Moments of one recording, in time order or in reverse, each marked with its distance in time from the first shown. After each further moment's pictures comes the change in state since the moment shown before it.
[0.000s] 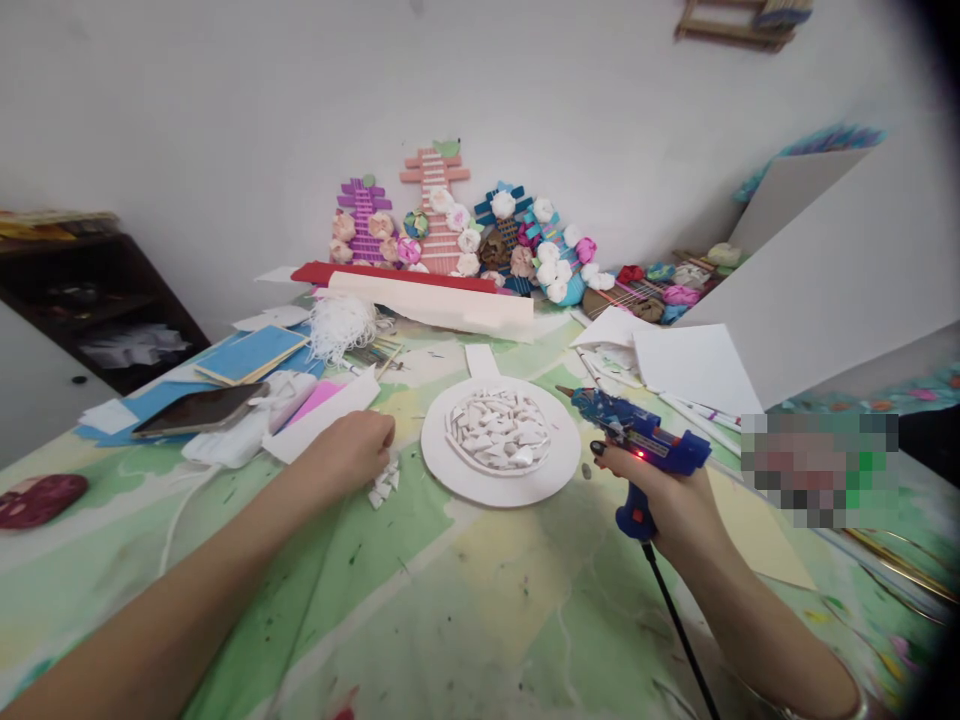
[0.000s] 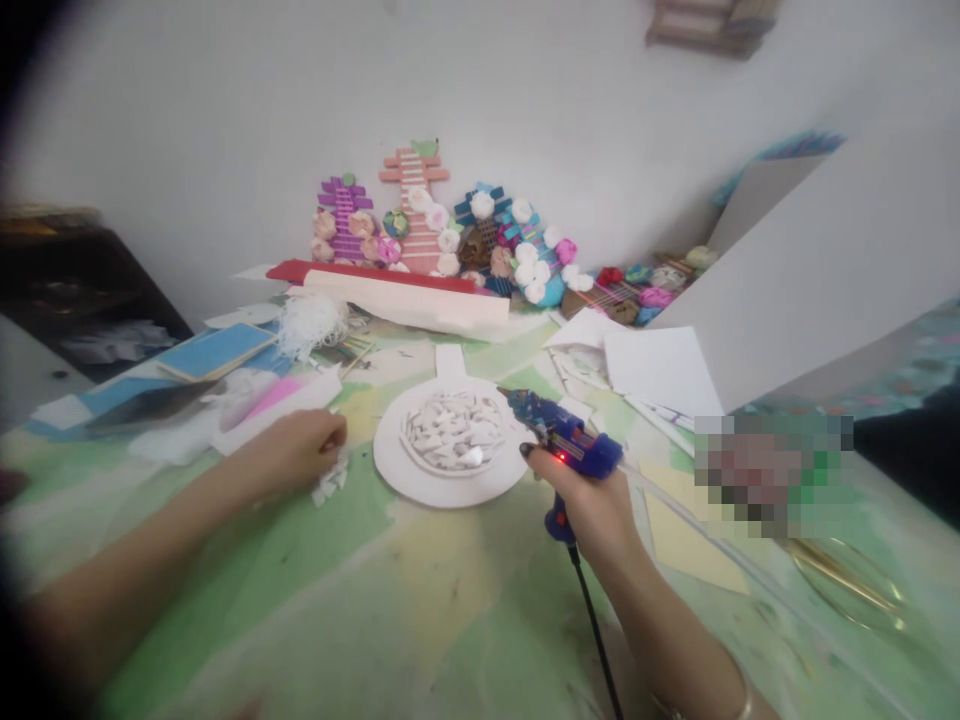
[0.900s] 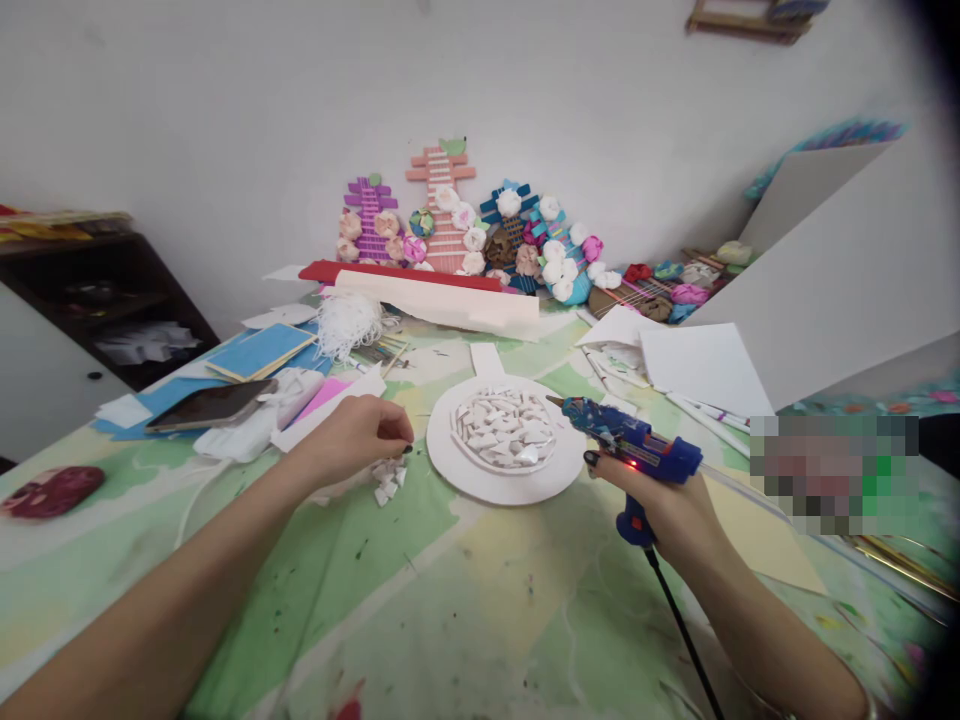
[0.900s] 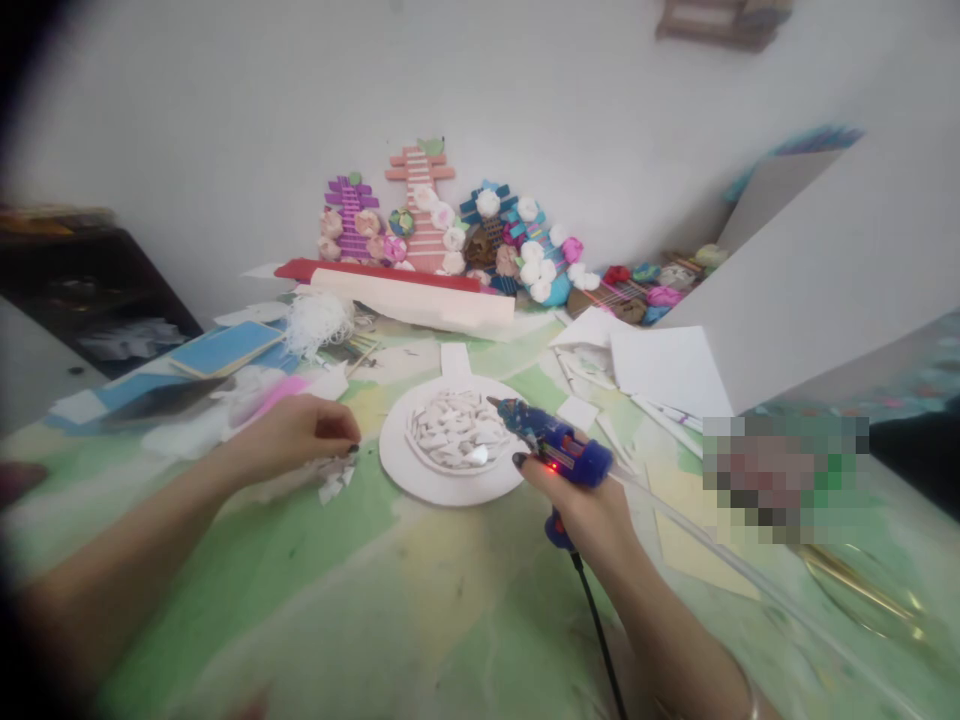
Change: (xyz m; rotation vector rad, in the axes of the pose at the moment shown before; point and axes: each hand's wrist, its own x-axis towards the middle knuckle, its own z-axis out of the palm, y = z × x) left_hand -0.007 -0.001 -0.020 -0.609 -0.005 0.016; right_hand -0.002 -0.001 0.005 -0.035 -0.072 -0.093
